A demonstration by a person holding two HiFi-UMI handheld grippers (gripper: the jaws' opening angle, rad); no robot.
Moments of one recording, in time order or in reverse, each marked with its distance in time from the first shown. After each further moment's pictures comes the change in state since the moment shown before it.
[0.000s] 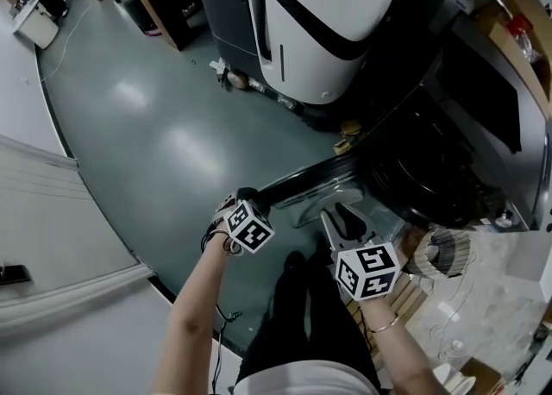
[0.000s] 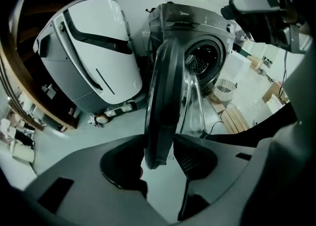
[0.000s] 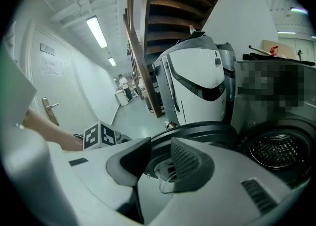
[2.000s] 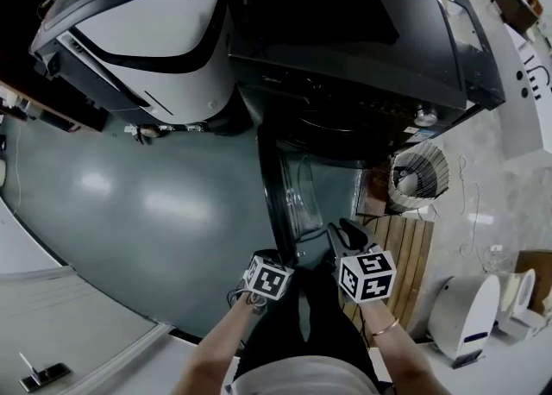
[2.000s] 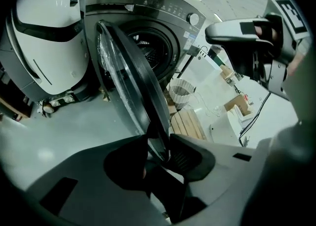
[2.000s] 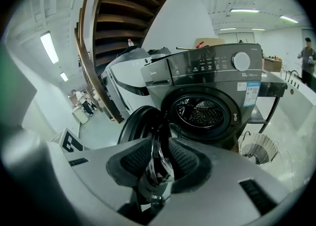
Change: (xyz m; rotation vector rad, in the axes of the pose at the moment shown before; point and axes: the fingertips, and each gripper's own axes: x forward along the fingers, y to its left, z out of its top) left arm 0.012 -0.368 0.094 -0.020 0.121 -0.374; right arm -0.253 -0.203 -0.157 0.367 -0.038 -0.416
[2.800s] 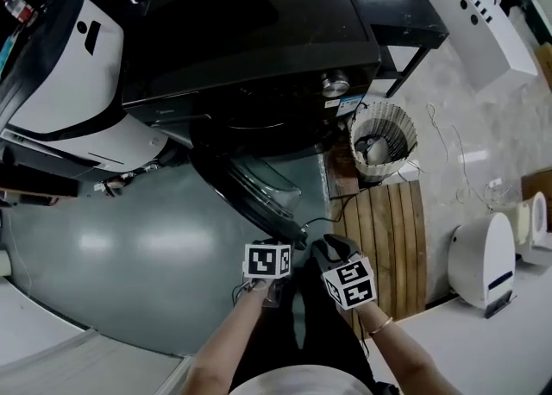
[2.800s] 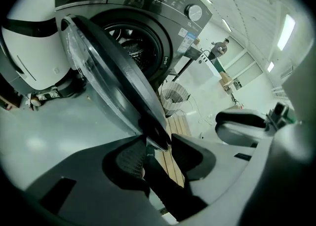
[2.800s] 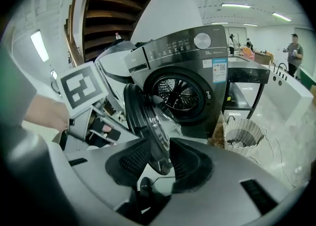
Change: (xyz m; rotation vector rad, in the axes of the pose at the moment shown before) left arm 0.071 -0.120 0.105 -0.113 0.060 -0.094; right arm -0.051 -0.120 -0.107 0.054 0.083 -0.081
